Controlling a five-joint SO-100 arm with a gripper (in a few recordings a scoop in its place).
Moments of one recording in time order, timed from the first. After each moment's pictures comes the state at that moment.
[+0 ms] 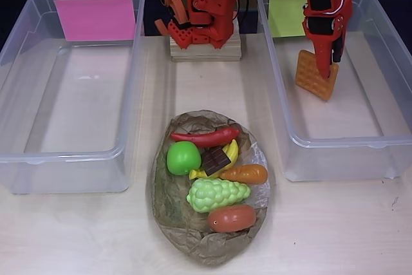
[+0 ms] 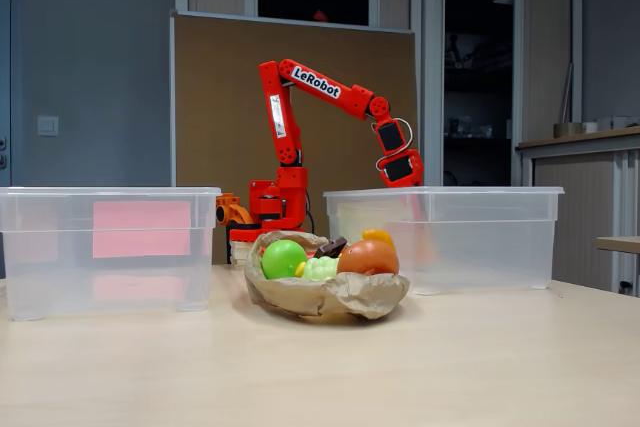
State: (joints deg) arm -69.4 104.9 129.0 44.6 98.6
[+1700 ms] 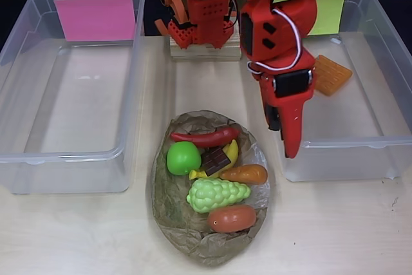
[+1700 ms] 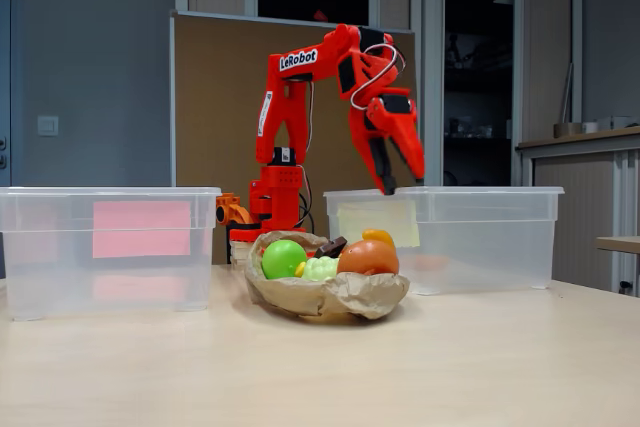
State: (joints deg) arm -21.4 79.0 76.9 79.4 0.8
